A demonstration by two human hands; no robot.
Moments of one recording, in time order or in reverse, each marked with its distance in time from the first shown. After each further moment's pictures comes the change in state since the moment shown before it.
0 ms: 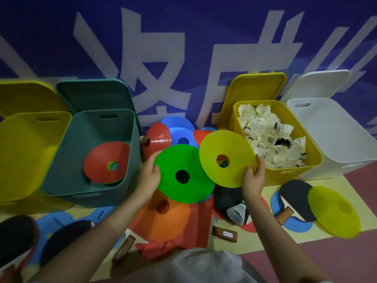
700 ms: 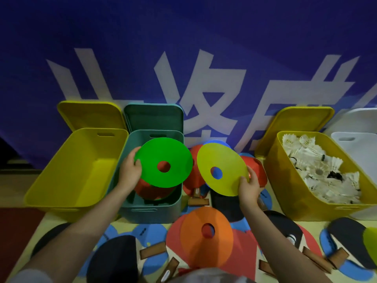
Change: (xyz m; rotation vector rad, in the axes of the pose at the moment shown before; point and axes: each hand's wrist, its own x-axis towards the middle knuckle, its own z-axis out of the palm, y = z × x) left_hand 0.068 -0.049 -0.204 0.173 0.304 0.008; right_hand -0.061 -0.058 0.145 0.128 -0.174 0.039
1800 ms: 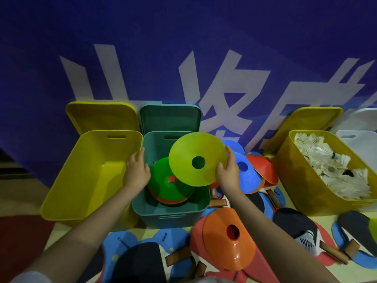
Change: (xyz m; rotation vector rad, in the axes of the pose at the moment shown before) left_hand 0.040 -0.048 -0.041 0.404 -0.178 0.062; right_hand -0.061 -0.056 0.124 -0.269 -0.150 -0.295
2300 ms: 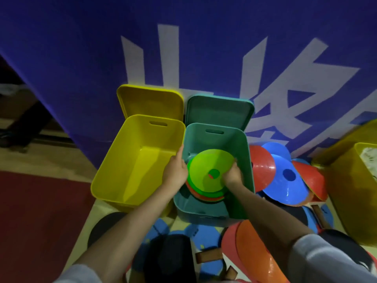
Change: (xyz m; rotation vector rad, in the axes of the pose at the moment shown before) left_hand -0.006 -0.017 0.008 -0.193 -0.006 -0.102; right_hand 0.025 0.035 0.137 -0.339 -0.334 0.246
